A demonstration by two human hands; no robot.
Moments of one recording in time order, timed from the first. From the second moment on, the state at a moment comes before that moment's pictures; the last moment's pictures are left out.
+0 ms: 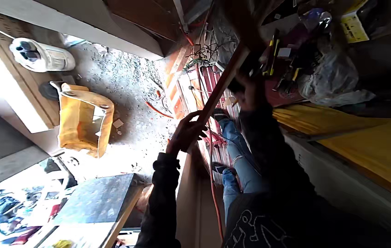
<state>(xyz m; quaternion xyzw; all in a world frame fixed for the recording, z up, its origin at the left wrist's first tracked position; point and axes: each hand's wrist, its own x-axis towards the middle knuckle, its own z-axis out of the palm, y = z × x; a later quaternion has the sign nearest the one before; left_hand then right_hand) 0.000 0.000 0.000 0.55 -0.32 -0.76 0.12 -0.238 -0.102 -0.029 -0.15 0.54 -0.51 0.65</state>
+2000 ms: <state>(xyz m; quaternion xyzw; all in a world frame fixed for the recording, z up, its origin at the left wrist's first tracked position) -0.044 0.026 -0.094 0.64 -0.64 -0.41 0.04 -0.183 0.017 -0.106 -0.25 0.65 -0.20 0.69</state>
